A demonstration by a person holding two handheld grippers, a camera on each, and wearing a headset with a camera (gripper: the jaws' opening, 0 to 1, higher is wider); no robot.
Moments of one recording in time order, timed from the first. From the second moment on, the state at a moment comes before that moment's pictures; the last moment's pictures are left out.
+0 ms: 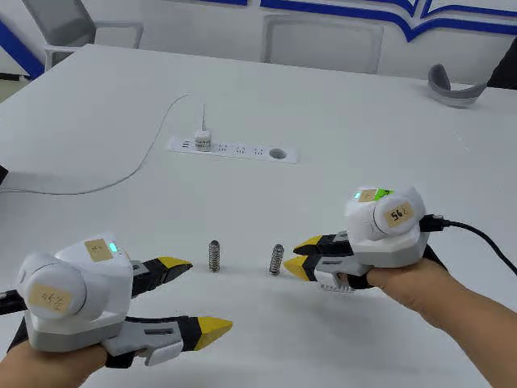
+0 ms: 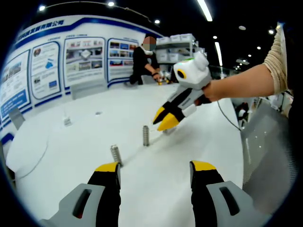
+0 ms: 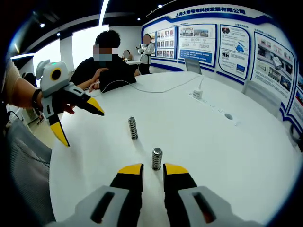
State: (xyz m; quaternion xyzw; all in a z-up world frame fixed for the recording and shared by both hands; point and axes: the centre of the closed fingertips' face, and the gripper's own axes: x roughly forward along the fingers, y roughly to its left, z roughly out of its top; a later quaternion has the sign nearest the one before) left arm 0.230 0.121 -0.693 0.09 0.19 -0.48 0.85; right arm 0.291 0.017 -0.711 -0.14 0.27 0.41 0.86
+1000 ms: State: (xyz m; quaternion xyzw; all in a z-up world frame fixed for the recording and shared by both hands) left arm 0.227 0.119 -0.690 0.09 0.19 -0.49 0.85; right arm 0.262 -0.007 -0.710 -0.13 0.27 0.40 0.86
